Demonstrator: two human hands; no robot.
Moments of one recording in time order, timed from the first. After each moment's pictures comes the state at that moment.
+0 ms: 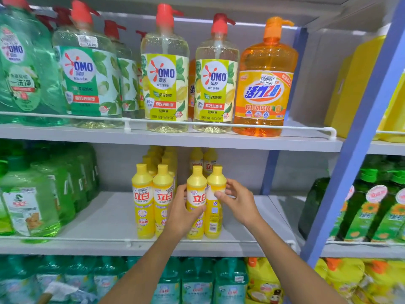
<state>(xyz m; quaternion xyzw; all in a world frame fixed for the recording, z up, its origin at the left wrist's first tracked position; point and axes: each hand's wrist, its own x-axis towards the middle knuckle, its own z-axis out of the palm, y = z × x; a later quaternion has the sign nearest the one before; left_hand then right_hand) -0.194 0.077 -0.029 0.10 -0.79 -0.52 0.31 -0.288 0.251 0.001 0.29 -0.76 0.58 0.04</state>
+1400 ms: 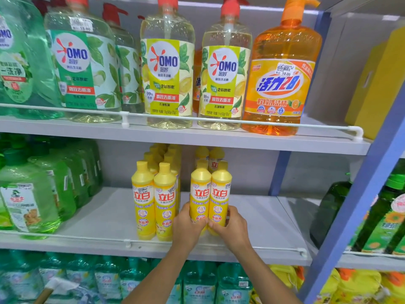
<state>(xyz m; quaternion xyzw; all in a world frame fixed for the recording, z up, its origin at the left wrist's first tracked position) -0.217 0.087 -0.082 0.20 -0.80 -0.50 0.28 -0.291 0.223 -0.089 0.20 -0.84 0.50 -0.01</state>
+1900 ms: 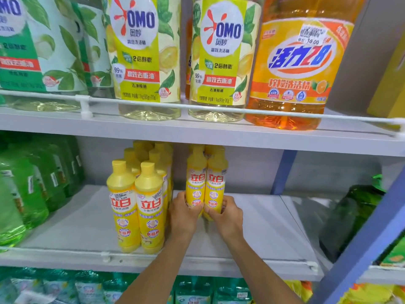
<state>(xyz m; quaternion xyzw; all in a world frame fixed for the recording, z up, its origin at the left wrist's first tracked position) -0.296 0.068 -0.088 0.28 -0.77 -0.49 0.29 -0.352 0.191 -0.098 0.13 -0.82 0.55 0.02</state>
